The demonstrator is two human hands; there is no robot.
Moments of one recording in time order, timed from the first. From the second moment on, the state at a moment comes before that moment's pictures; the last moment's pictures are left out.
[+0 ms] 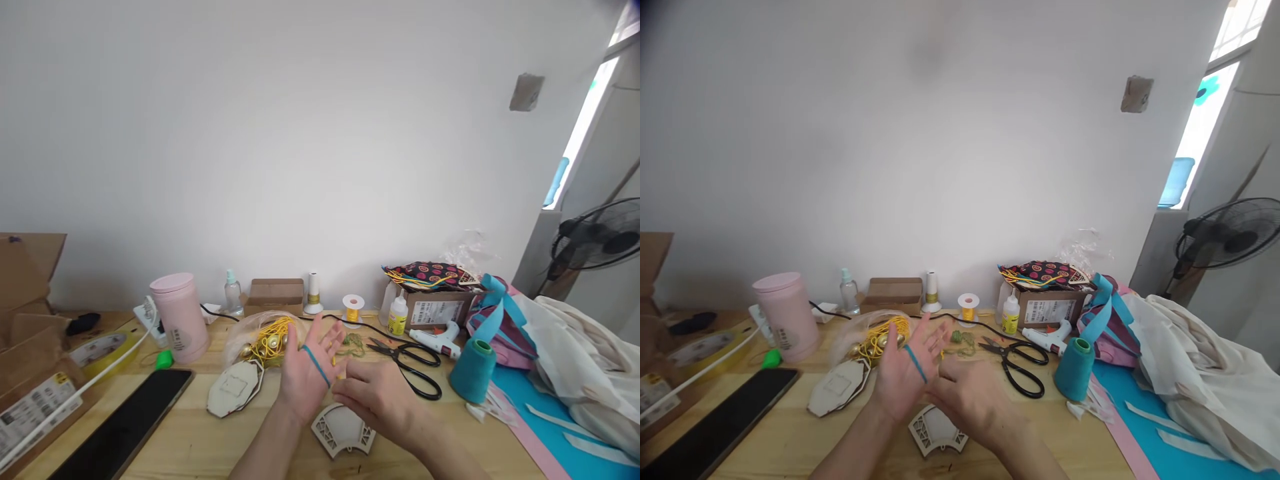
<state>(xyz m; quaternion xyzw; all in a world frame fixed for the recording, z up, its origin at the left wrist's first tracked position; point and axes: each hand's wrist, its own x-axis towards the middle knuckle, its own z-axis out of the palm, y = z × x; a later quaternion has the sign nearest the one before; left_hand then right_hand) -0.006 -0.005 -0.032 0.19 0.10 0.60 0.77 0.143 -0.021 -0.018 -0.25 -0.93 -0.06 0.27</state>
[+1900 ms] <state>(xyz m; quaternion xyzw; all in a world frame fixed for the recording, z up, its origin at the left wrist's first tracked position) 0.040 -0.028 -0.043 0.29 0.15 0.27 0.91 0.166 0.002 -0.015 -0.31 -0.90 0.04 0.30</state>
